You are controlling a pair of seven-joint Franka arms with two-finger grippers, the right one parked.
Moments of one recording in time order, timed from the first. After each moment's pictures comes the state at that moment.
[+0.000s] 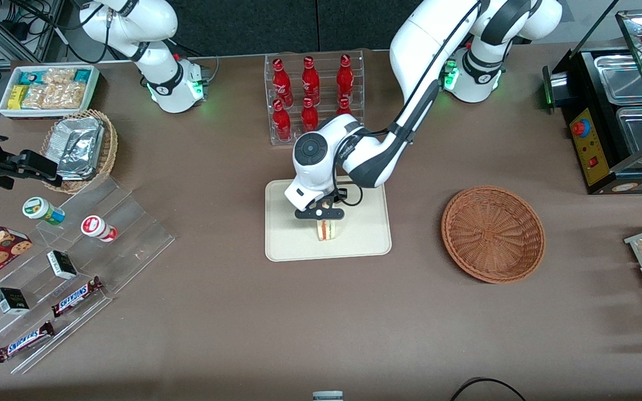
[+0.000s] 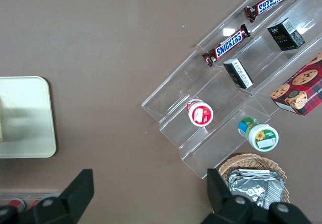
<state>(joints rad) -0.75 0.73 -0.12 -1.46 0.08 2.11 -0.85</state>
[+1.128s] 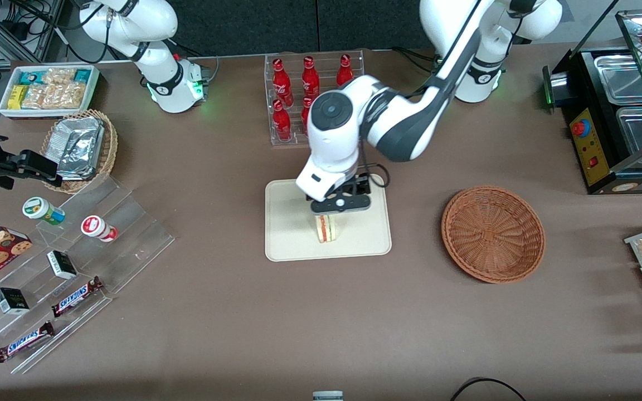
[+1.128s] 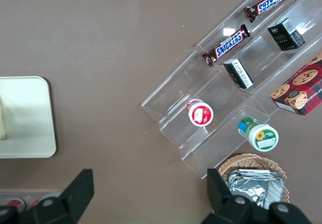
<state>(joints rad) -0.74 0.50 -0.02 -1.41 0.08 1.91 -0.89</state>
